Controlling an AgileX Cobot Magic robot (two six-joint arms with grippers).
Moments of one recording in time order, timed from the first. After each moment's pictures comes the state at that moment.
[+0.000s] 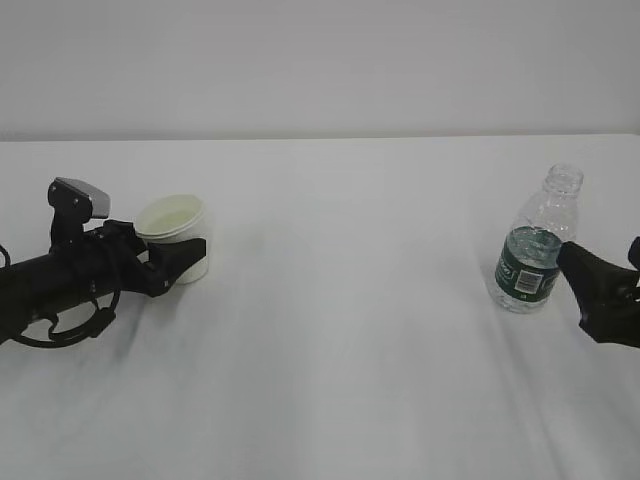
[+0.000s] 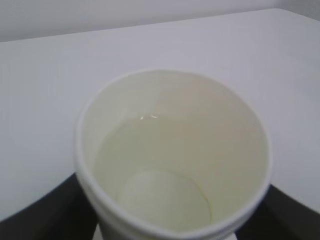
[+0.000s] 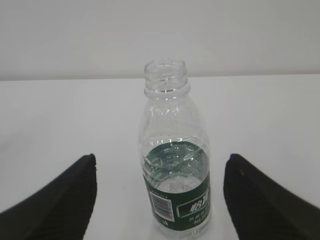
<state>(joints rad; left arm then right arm) -0.05 2.25 -0.84 0.73 -1.16 -0.34 0.10 1.54 -0.11 -0.12 -1.14 0.08</state>
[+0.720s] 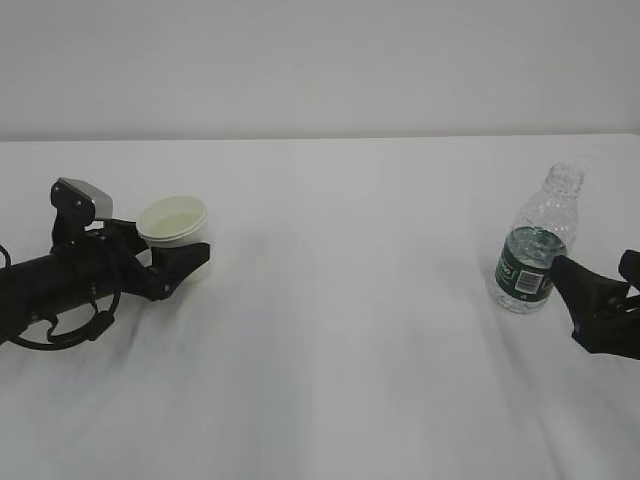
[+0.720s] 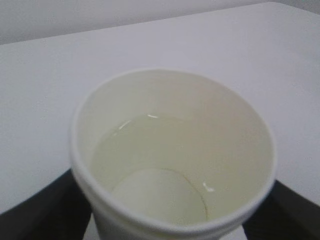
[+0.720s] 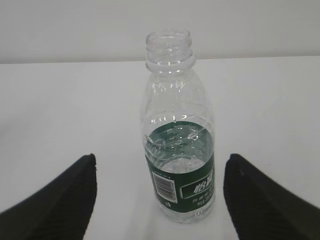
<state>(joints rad) -0.05 2.25 -0.84 0.75 -1.16 -0.31 0.10 1.59 -0.11 -0.14 -1.14 0.08</state>
